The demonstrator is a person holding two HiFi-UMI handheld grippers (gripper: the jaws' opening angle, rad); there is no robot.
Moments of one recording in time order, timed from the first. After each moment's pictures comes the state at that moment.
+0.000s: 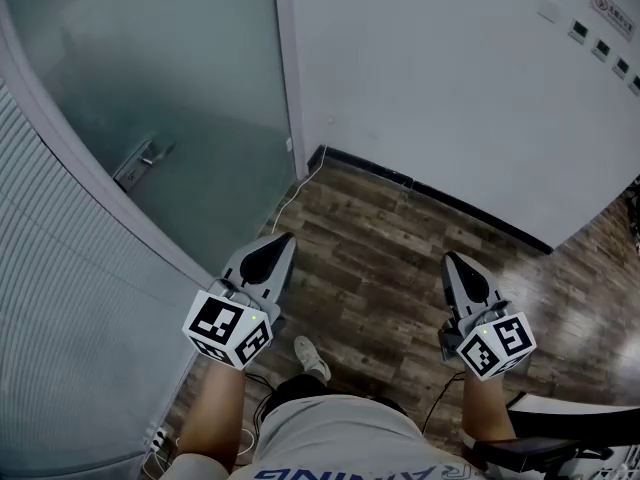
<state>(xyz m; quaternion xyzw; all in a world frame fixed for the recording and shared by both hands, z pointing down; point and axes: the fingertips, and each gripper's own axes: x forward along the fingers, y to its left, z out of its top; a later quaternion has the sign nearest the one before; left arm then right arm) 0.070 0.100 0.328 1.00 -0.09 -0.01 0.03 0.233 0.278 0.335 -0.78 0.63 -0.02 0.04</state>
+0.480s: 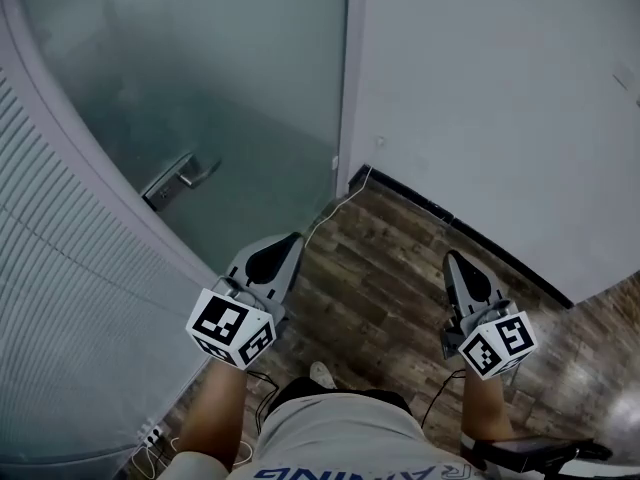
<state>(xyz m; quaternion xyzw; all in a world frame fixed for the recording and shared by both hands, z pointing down) 0.067 -0.071 0.325 0.99 -0.16 -0.02 0.03 0.253 0.071 0.329 -0.73 0.69 -0.02 0.03</state>
